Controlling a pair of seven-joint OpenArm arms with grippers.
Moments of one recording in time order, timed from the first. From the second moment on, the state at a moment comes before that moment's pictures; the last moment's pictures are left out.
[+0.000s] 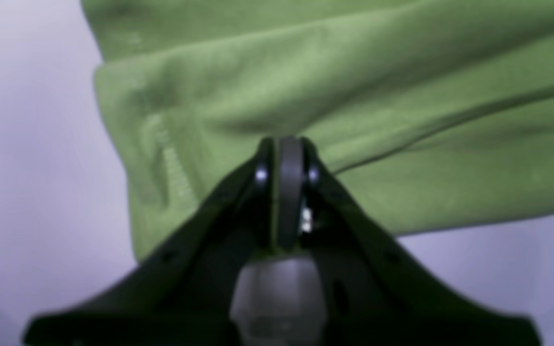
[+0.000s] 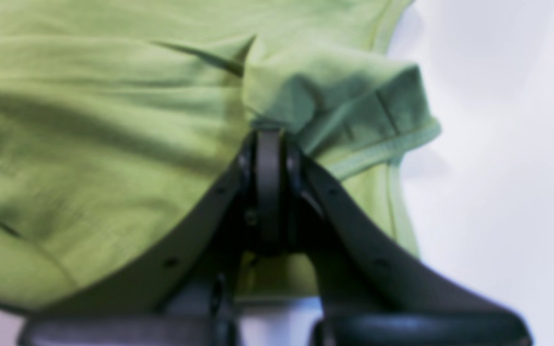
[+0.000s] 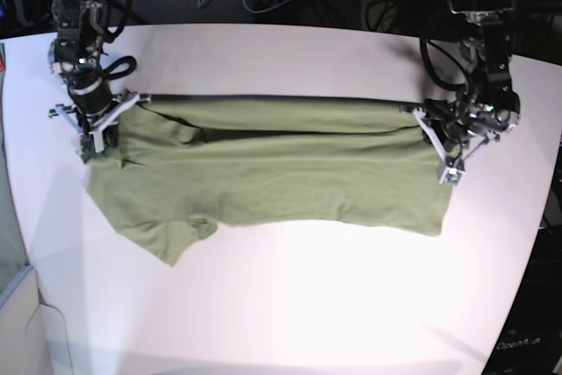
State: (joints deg) left arm 3.2 -13.0 -12.3 87.1 -9.1 -24.9 58.0; right arm -15.8 13.5 12.4 82.5 2.7 14.1 -17.2
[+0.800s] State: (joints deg) left arm 18.7 -12.8 -16.3 99.8 -9.3 -25.2 58.3; right arm -30.8 12.5 12.8 94.9 1.7 13.7 -19.1
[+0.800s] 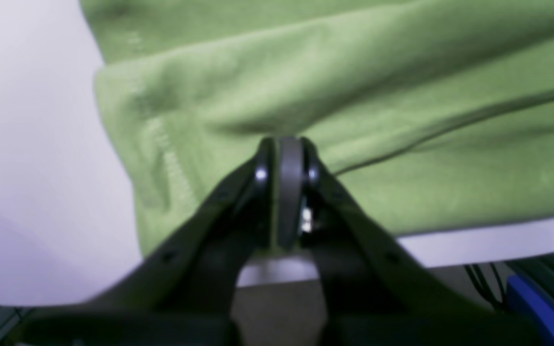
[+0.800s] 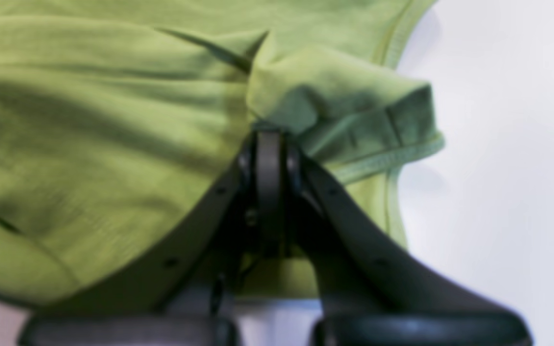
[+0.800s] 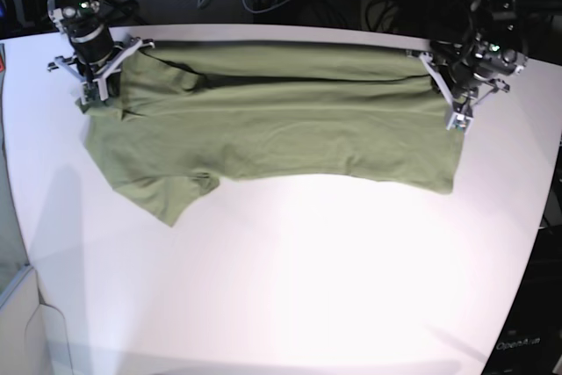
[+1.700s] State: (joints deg) left arm 16.7 -12.4 -17.2 110.7 -7.8 -24.9 60.7; right arm -32.2 11.0 20.1 104.9 1.2 14.1 -23.5
